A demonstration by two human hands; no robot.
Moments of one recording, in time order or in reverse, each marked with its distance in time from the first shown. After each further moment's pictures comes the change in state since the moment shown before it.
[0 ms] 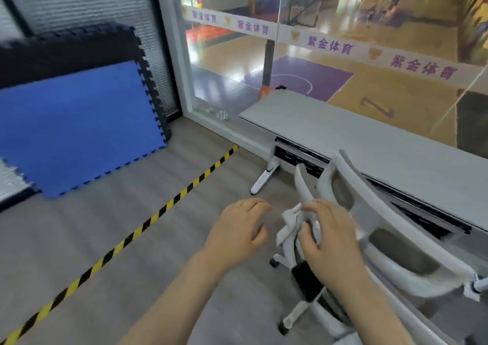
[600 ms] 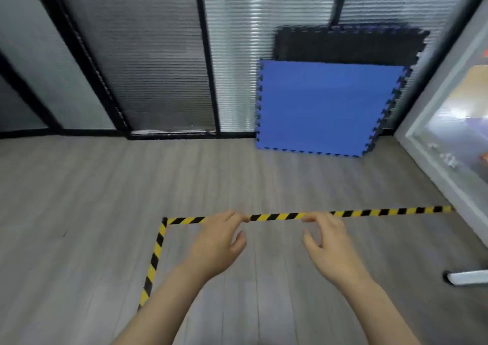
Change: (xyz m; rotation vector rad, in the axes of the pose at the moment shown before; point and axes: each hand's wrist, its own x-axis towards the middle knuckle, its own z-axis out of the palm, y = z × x) left_hand -0.448 -0.222 -0.241 0.208 0.273 -0.981; right_hand -0.057 -0.405 0.310 0.247 -0.660 -0.554
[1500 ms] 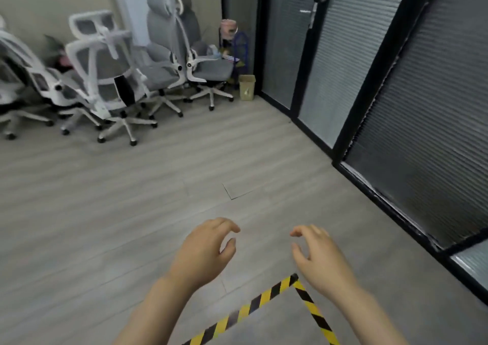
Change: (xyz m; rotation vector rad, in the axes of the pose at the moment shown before) left_hand -0.083 -0.450 -0.229 0.013 0.505 -1.033; right_hand 0.310 -0.476 0.415 -0.065 -0.760 -0.972
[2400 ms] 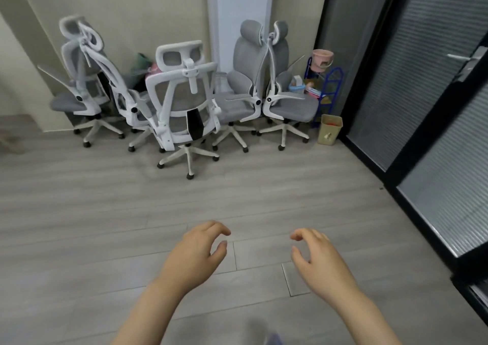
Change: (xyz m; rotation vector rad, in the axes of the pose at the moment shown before) left_hand 0.380 -0.395 -0.201 -0.011 0.190 -0.313; right_hand 0.606 -0.210 0.131 0.075 -0.103 -0.295
